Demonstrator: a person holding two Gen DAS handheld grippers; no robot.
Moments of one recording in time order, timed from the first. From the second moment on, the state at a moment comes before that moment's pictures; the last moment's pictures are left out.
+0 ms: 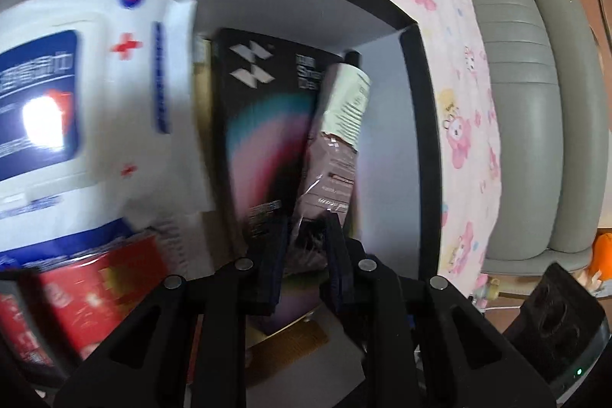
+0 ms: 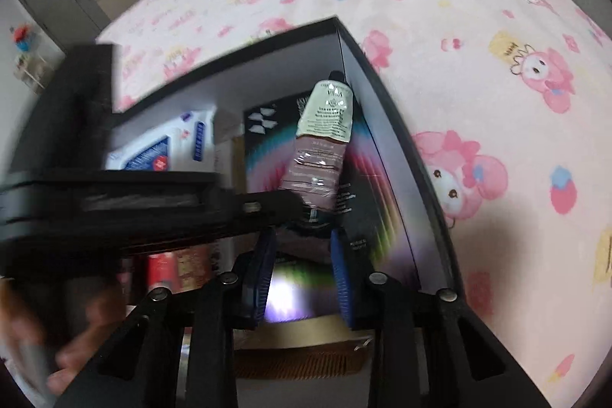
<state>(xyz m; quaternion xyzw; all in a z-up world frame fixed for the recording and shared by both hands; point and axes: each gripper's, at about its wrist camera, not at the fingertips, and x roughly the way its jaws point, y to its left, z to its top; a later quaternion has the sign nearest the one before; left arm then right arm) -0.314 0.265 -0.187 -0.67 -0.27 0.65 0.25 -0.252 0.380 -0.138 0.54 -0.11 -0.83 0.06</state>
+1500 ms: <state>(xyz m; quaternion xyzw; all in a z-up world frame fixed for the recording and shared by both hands) -0.169 0.164 -0.065 -0.55 -0.18 0.79 0.21 -0.186 0.313 -0.083 0.47 -0.04 -0.88 0.11</state>
